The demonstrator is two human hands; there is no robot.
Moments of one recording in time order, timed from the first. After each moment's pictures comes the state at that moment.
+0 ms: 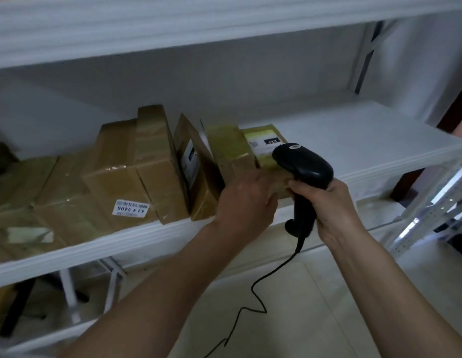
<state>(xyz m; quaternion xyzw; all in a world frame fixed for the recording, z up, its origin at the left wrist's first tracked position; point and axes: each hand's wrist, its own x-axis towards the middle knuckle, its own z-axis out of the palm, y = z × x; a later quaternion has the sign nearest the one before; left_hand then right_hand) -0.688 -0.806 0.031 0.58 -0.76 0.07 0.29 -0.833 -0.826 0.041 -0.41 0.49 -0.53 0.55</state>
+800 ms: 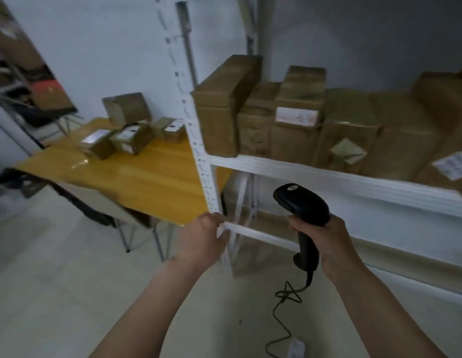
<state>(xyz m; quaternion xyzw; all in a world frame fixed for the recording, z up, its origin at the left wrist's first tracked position) -0.293 -0.384 -0.049 0.92 -0.37 -0.05 0.13 -0.451 -0.551 -0.038 -0.58 0.41 -0.22 0.67</state>
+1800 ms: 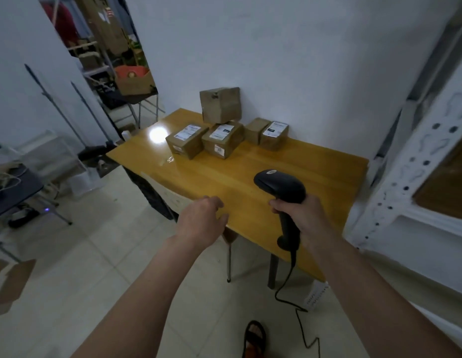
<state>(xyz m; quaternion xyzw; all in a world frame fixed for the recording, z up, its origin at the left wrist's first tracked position) 0.057 -0.189 -0.049 0.96 -0.25 -0.03 0.13 -0.037 -0.369 -0.043 -0.62 0.33 -0.11 0.70</state>
